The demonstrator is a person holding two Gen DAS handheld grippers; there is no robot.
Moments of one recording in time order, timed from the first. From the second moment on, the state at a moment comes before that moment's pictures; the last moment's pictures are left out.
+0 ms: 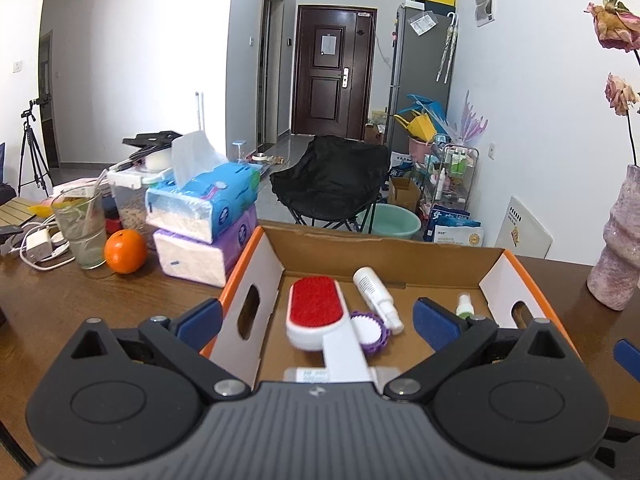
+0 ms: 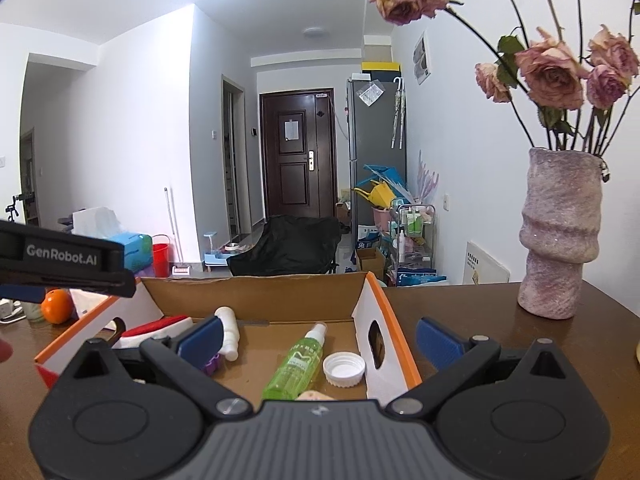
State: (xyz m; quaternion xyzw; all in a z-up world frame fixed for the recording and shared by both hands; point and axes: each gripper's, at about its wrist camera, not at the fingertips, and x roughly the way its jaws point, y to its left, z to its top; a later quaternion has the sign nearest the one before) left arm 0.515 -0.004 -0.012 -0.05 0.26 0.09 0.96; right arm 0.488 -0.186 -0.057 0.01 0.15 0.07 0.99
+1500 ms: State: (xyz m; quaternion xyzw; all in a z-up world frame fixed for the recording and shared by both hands) left arm 0.399 0.010 -0.070 -0.04 0.34 0.06 0.94; right arm 0.371 -0.181 -0.100 -0.02 0.25 0.05 0.97
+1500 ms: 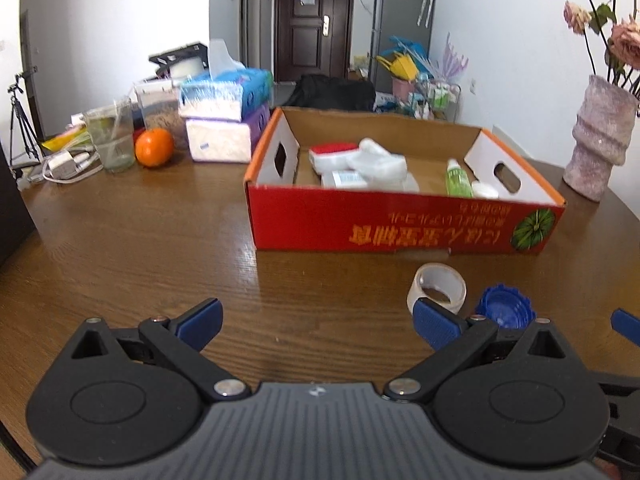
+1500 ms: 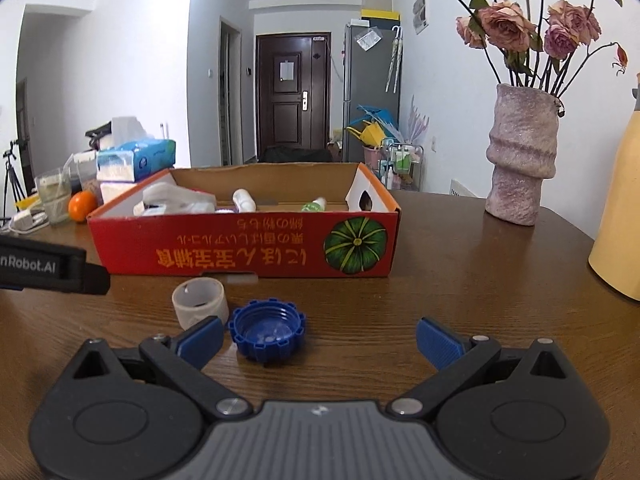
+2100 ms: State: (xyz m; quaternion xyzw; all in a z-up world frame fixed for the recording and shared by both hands) left arm 0.414 0.016 -0.083 -0.04 0.37 0.04 0.93; right arm 0.419 -0.164 -0.120 -0.04 0.31 0.11 0.94
